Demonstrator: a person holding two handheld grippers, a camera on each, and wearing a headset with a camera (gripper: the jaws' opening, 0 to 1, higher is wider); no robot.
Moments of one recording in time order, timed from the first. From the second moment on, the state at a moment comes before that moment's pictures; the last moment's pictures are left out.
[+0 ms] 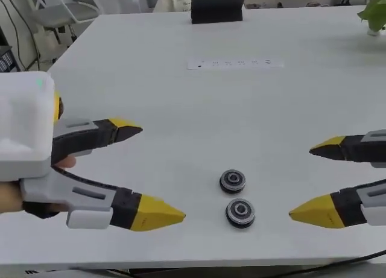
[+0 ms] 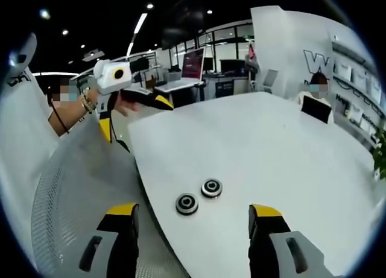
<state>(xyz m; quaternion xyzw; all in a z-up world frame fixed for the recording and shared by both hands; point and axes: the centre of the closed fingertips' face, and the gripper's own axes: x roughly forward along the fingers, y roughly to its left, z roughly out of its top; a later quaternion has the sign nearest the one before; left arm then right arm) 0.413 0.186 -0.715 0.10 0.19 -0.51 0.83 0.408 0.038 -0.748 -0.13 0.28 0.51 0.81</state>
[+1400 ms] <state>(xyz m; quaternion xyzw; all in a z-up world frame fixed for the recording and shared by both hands) 0.471 0.118 -0.691 0.11 0.10 -0.54 0.83 0.445 0.095 -0.760 -0.11 0.22 0.57 0.78</state>
